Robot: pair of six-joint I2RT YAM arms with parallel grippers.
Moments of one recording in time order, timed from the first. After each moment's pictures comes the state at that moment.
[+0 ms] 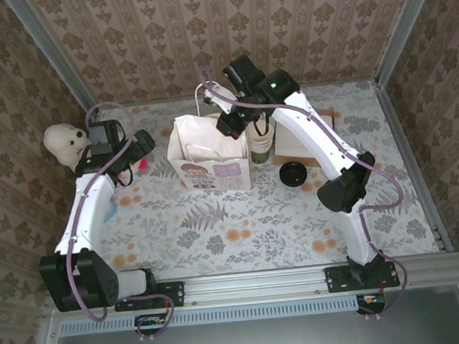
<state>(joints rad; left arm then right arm) -0.05 1.30 1.14 -0.61 0.04 -0.49 0.60 2.11 2.48 -1.32 -0.26 -0.23</state>
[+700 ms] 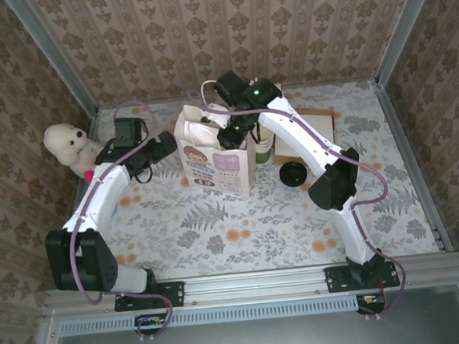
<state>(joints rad) -0.18 1.41 1.15 -0.60 0.10 -0.56 0.63 2.21 2.46 -1.38 -0.20 -0.34</state>
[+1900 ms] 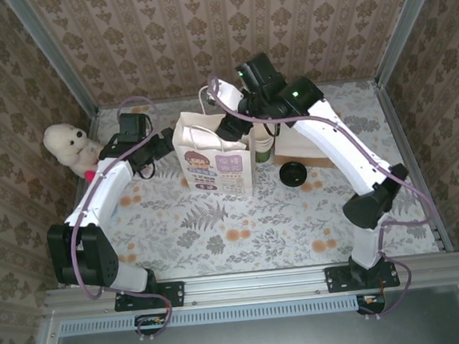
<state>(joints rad) -0.23 1.44 1.20 -0.61 0.06 -0.58 0.63 1.77 2.09 -0.94 -0.23 -0.39</state>
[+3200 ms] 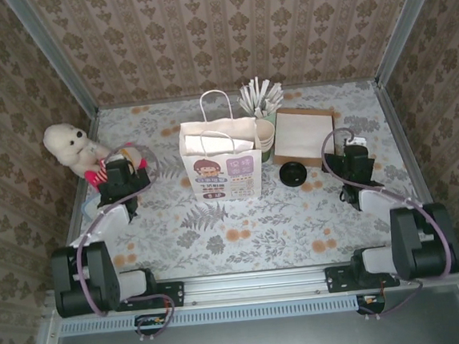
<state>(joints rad) 0.00 1.28 0.58 0.03 -0.27 -0.11 -0.02 1.33 0.45 0.28 0.23 0.17</state>
